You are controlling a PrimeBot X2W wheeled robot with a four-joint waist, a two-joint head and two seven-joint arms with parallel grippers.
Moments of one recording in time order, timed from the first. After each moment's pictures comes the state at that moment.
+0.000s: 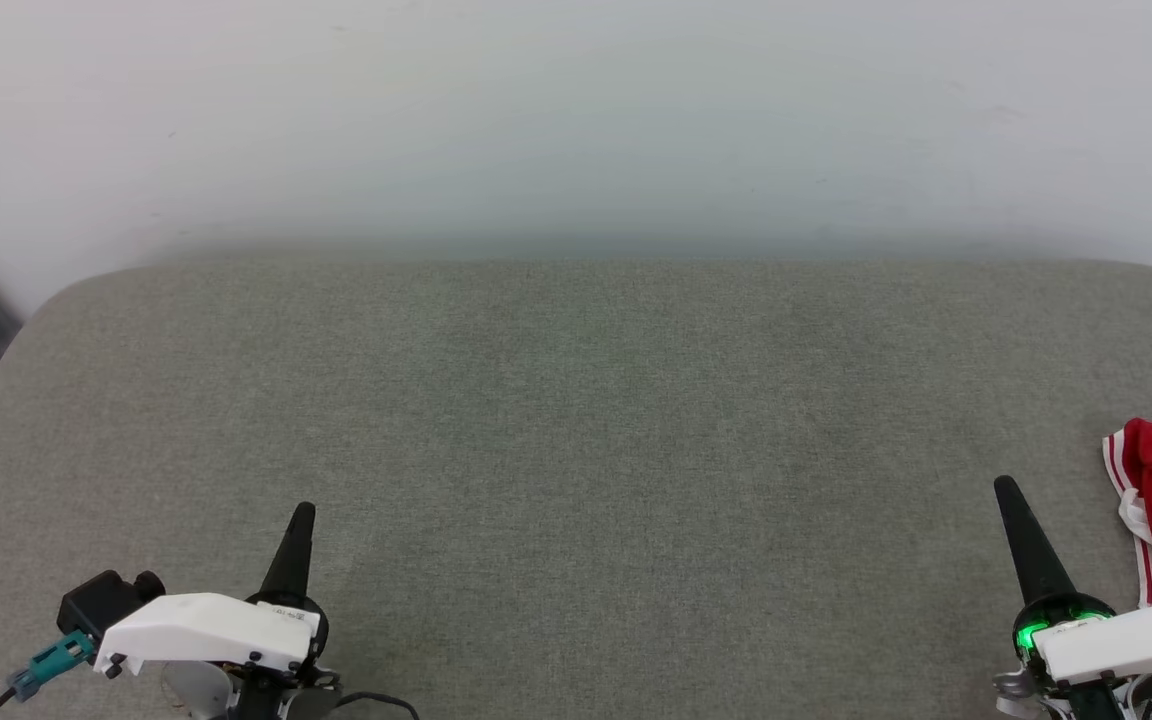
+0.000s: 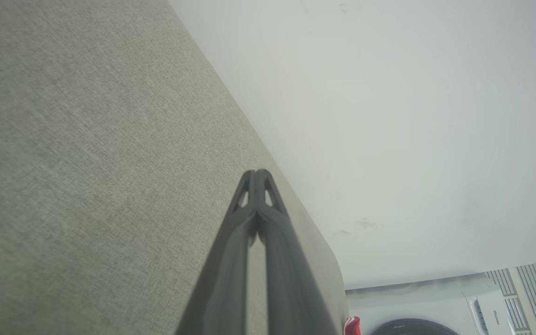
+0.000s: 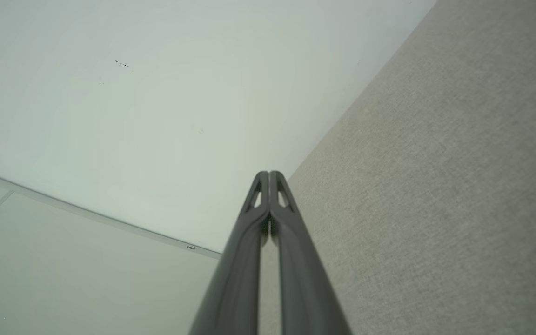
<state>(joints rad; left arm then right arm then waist) -0.07 0.18 -0.09 0.21 -1.27 0.00 -0.02 0.01 -0.07 -0.08 0.10 1.14 0.13 0.07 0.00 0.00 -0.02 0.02</state>
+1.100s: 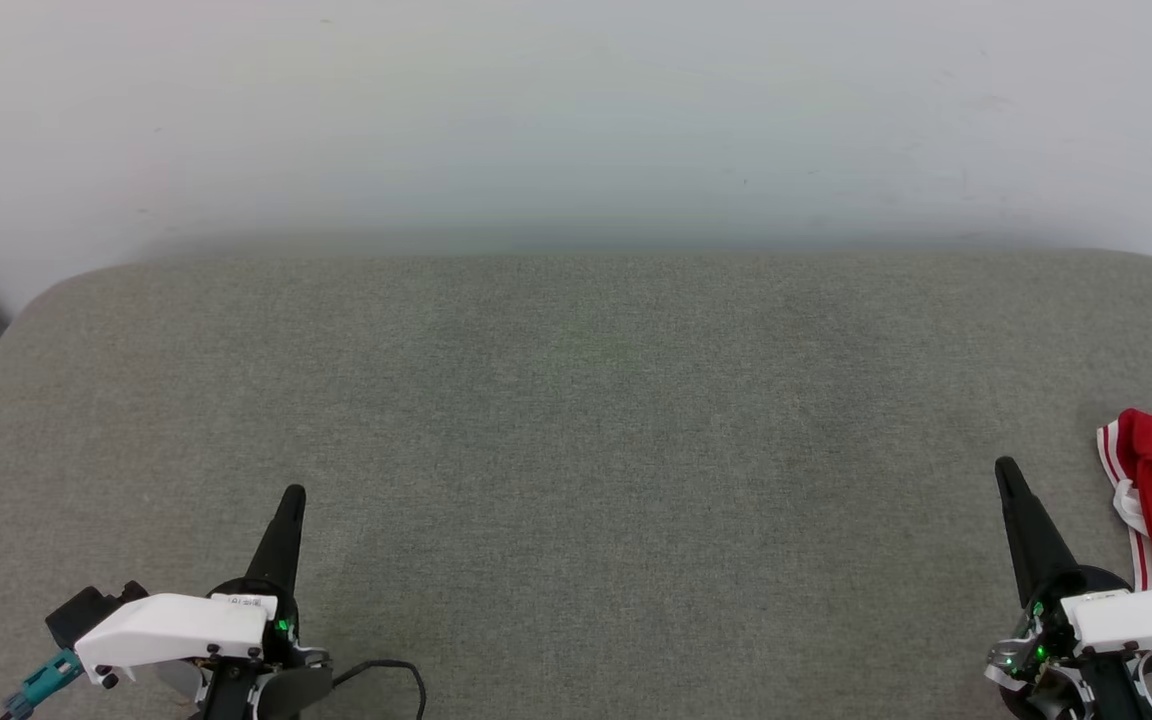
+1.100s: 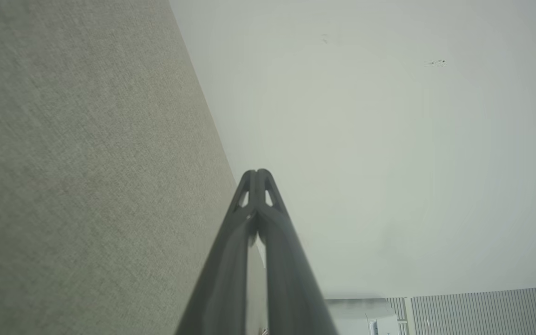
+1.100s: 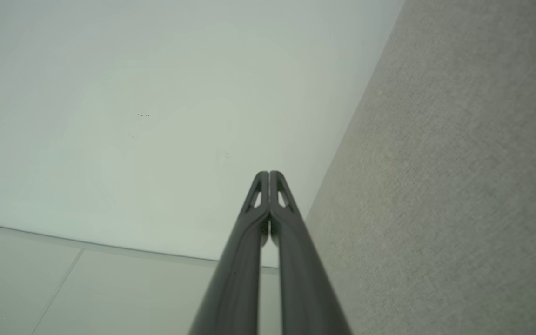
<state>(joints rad) -0.09 0.11 0.03 0.23 -1.48 -0.08 0.06 -0.06 -0.07 -0.09 0.19 1.44 0.13 0.08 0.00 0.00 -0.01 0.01</state>
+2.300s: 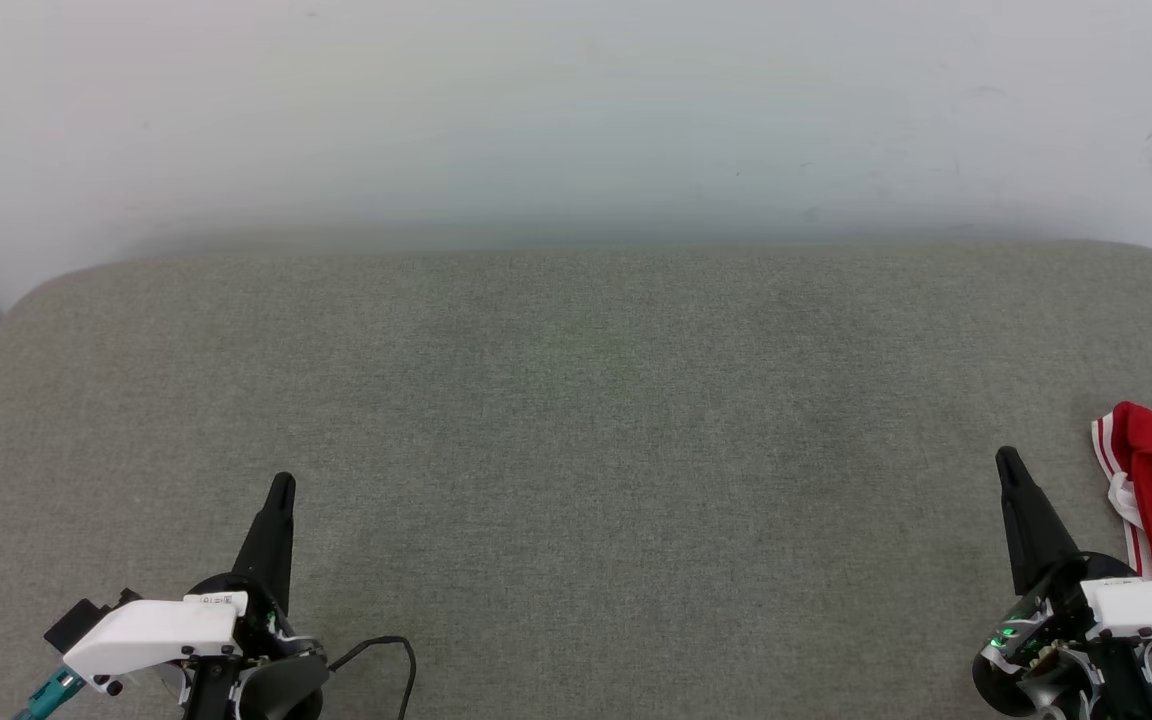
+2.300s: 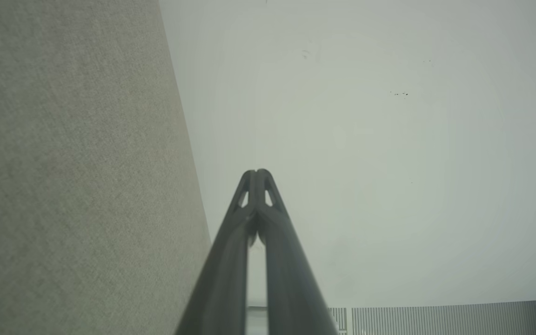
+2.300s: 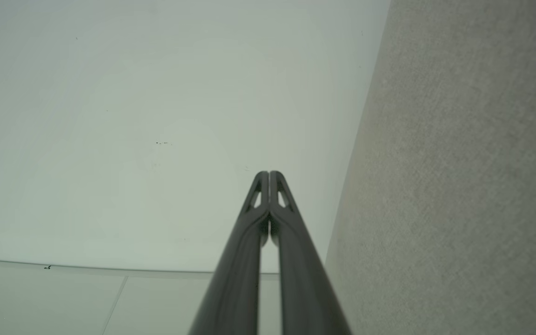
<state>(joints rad) -0.10 0.05 0.11 0.25 -1.62 -0.13 0.11 -0.10 -0.07 -0.09 0.25 1.63 0.13 0.10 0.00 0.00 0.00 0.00</state>
